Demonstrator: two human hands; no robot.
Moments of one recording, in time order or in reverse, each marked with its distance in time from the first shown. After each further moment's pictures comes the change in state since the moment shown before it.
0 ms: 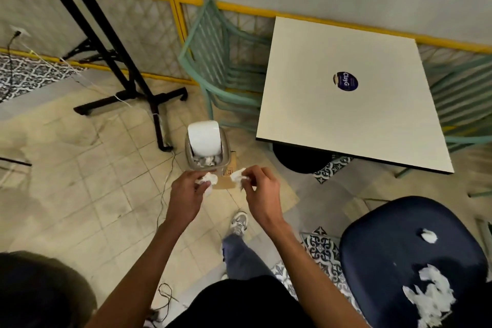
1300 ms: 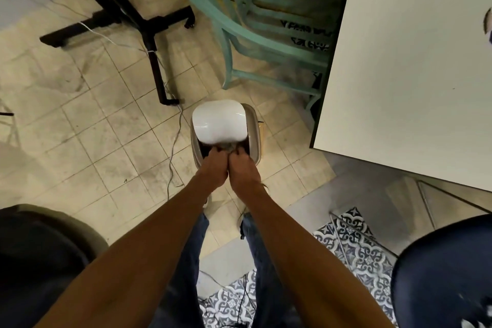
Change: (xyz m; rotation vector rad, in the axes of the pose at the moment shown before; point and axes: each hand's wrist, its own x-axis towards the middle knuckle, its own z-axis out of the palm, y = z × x) left_hand 0.255 -0.196 0.188 0.561 -0.693 -0.165; right_hand 0.224 0.137 0.317 -0.369 -0.600 0.146
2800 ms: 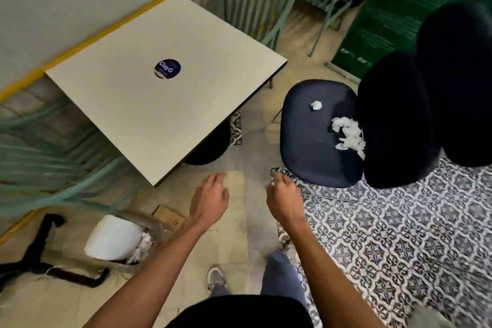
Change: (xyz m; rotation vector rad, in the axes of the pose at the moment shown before) left_hand -0.261 0.283 -0.025 0.316 0.150 0.960; right_hand -0.460 0.127 -0.113 0.340 0.856 0.962
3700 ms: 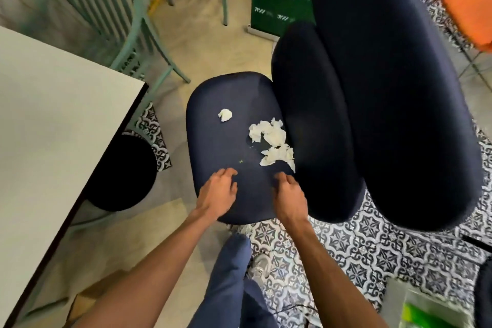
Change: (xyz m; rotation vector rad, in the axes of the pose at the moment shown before) left_hand 0.316 0.349 0.209 0.069 -0.318 0.252; right_hand 0.251 0.375 -0.063 0.099 -0.103 0.401
